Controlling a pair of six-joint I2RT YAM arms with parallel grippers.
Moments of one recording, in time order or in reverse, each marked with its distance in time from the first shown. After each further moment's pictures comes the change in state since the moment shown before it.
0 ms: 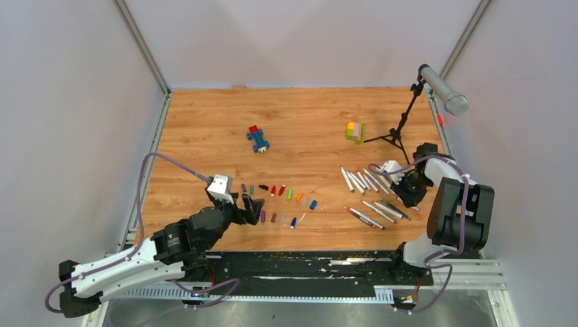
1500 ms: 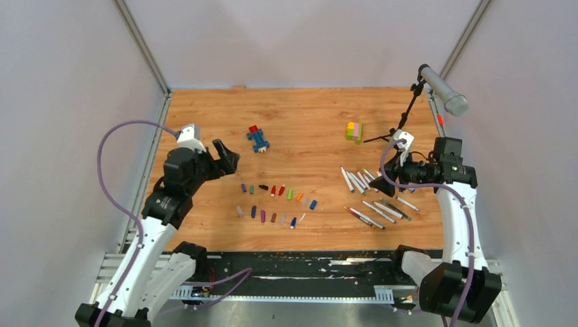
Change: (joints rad) left arm 0.874 0.329 0.306 -0.057 0.644 0.037; right arm 0.023 -0.500 0.075 -0.130 -0.830 0.321
